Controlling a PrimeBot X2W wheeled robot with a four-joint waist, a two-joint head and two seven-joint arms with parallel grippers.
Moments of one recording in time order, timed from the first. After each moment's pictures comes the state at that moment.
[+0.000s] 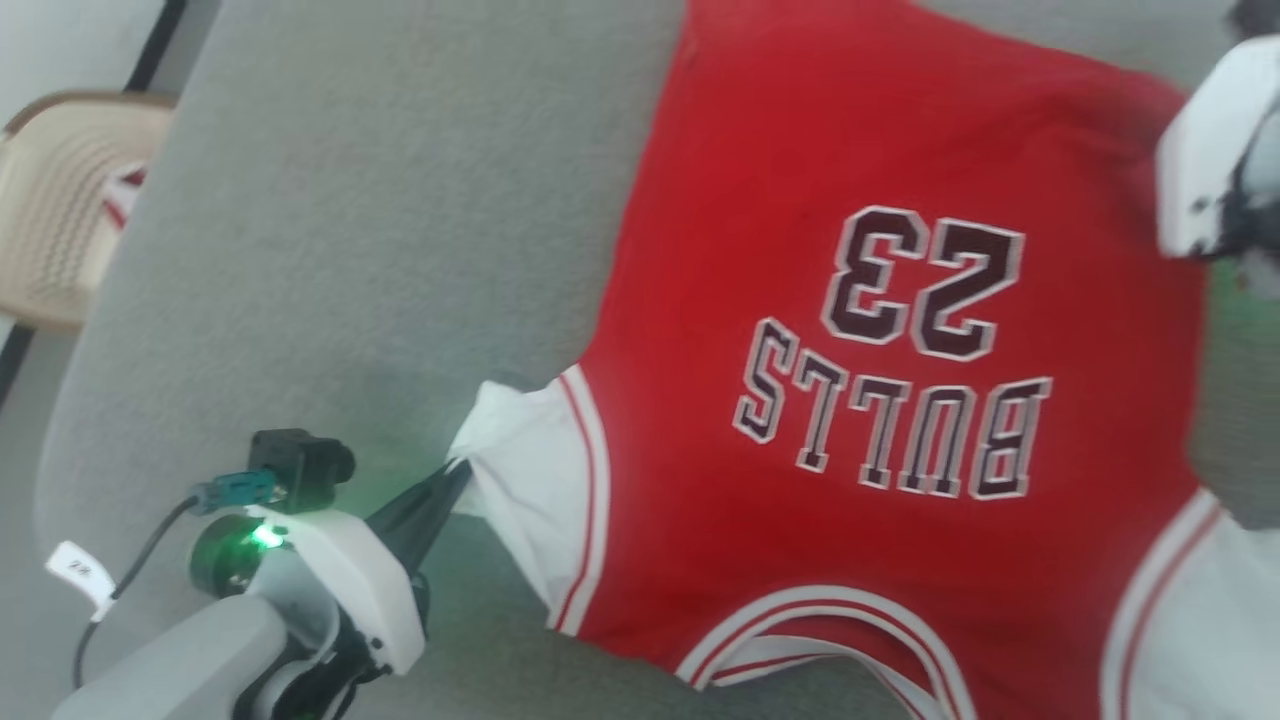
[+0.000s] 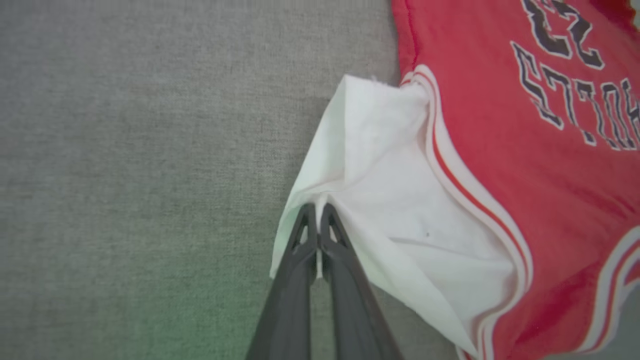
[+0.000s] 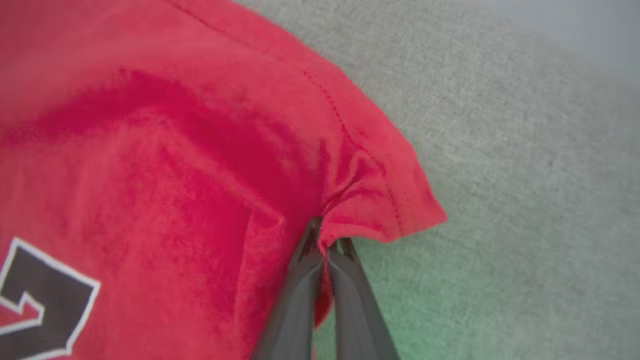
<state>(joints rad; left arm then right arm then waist) -0.53 0.72 -0.98 0.18 -1.18 0.07 -0.15 -1.14 -0.44 0.43 1.02 0.54 0.13 0.66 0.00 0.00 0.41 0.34</state>
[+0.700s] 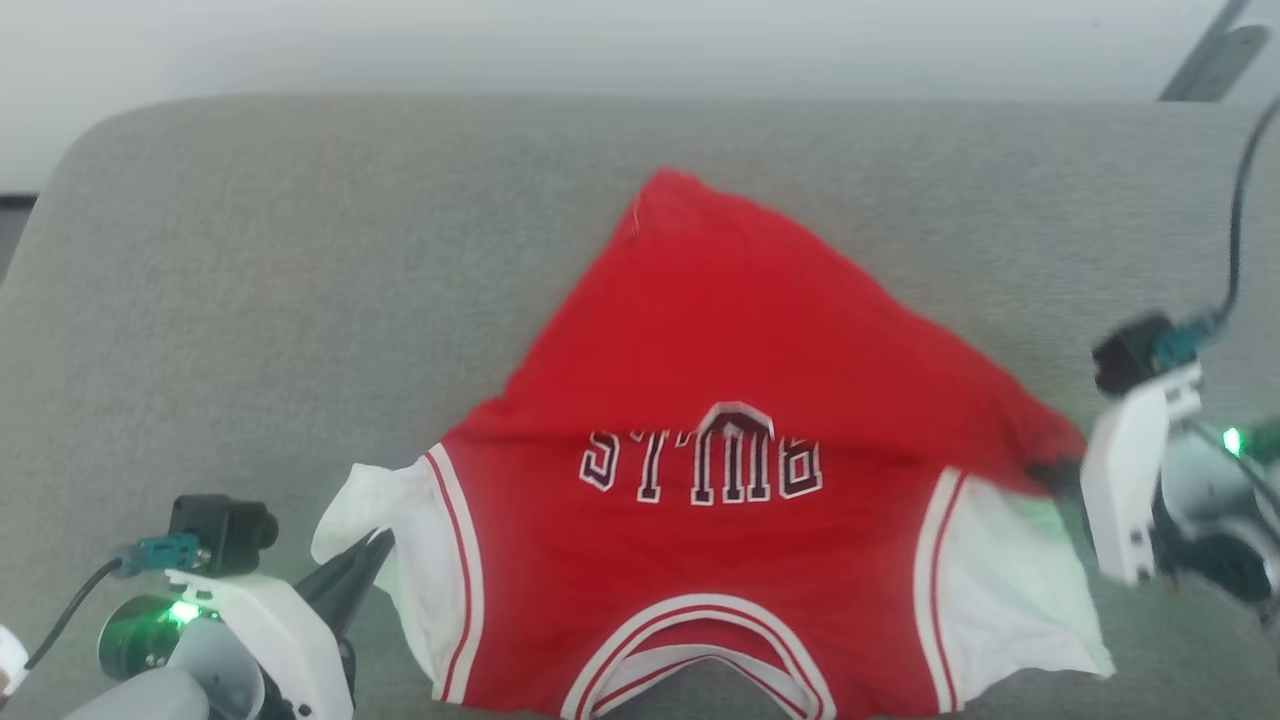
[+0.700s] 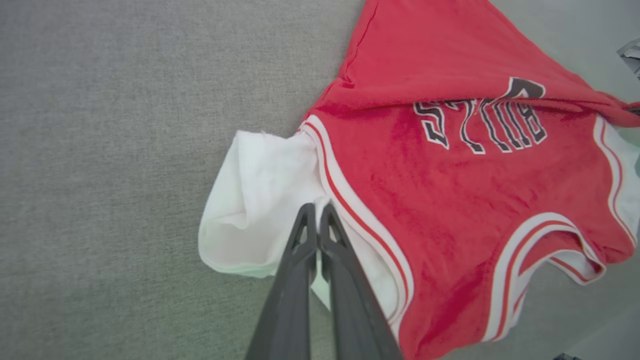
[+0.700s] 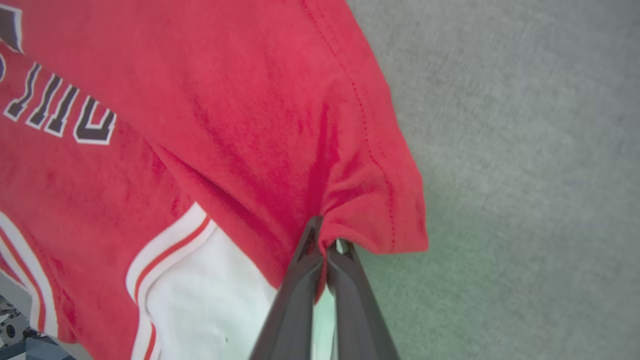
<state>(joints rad) -0.40 0.88 -0.96 0.04 -1.23 0.17 -0.12 -0.56 -0.68 0.65 0.36 0.92 0.13 0.59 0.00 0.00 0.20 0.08</state>
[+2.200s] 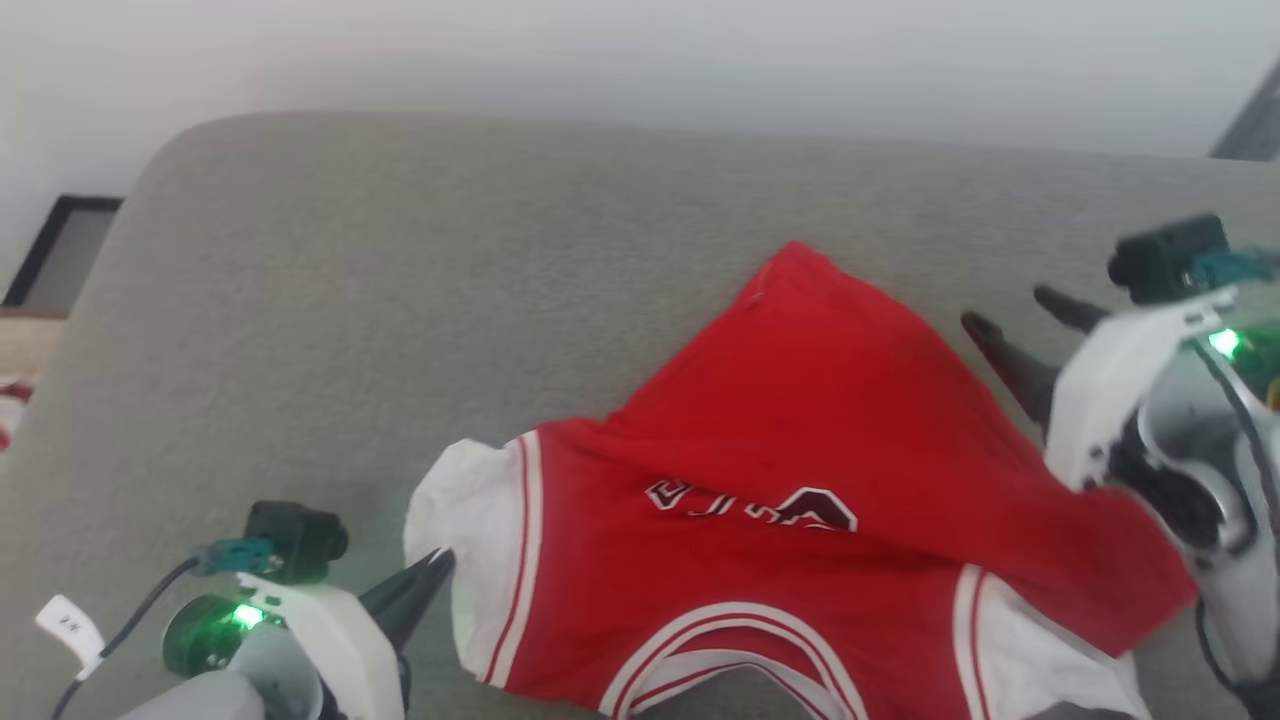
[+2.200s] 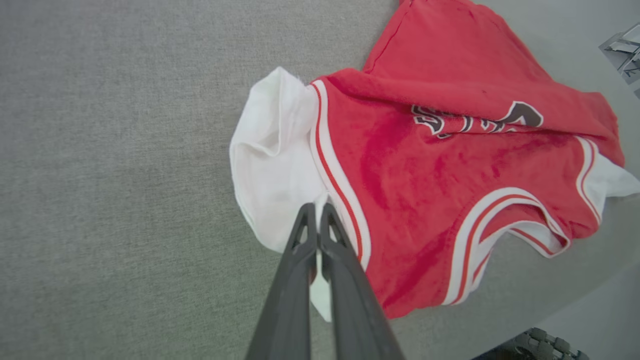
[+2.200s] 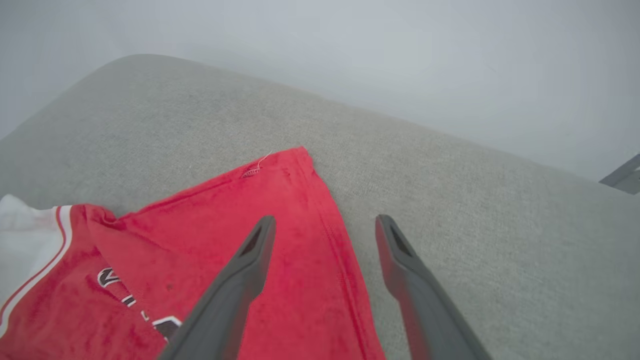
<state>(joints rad) -0.42 0.84 -1.01 0.01 -1.20 0.18 -0.06 -0.44 -0.43 0.23 0.10 0.57 0.13 0.51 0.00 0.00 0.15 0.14</state>
